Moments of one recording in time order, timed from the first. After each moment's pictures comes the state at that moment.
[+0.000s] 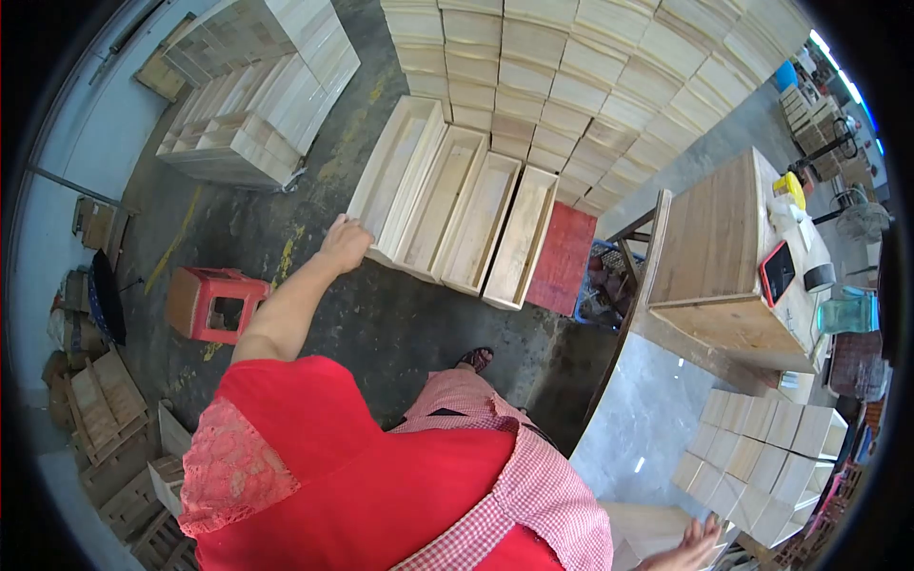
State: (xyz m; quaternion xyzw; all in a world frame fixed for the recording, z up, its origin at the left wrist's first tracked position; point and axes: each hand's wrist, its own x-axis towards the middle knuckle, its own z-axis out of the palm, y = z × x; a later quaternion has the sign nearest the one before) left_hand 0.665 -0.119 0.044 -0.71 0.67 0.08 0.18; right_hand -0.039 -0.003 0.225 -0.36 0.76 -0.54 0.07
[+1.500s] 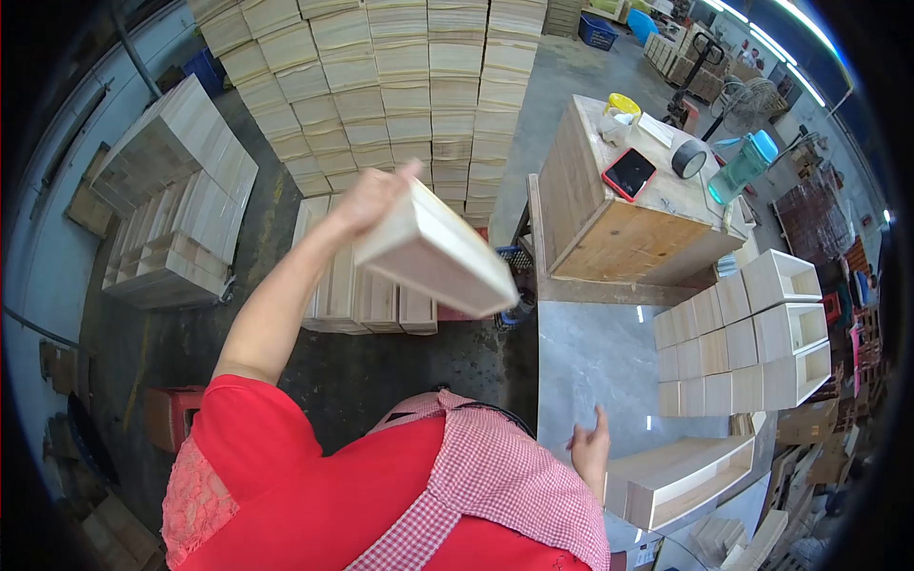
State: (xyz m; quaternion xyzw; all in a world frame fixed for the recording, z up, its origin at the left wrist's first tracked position) left_hand 0.430 -0.257 0.250 -0.56 0.59 0.46 -0.35; right_hand 0.001 0.009 0.115 -0.45 0.77 -0.30 0.34
